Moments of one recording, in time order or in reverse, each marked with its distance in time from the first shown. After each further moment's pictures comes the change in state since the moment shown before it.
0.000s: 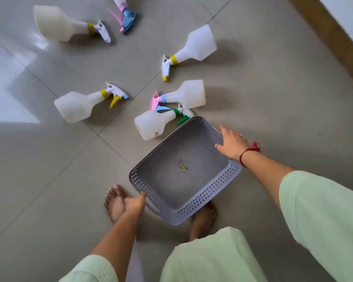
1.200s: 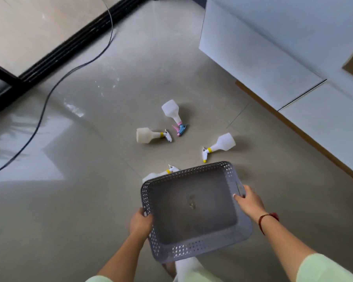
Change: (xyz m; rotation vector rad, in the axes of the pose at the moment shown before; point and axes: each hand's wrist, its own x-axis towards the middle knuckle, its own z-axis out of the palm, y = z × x) left_hand -0.099 -0.052 -0.384 -0.584 -0.121 0.202; right_hand -0.183 -0.197 -0.199 0.647 0.117 0.302
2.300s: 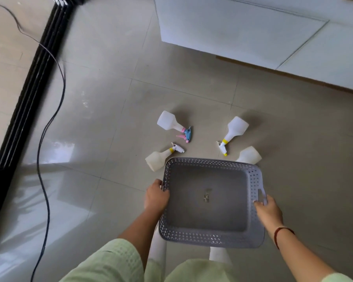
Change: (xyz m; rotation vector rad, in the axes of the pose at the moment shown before) left_hand 0.149 0.195 -0.111 0.656 -0.073 0.399; right_hand -0.012 -0.105 0.097 0.578 0.218 0.582
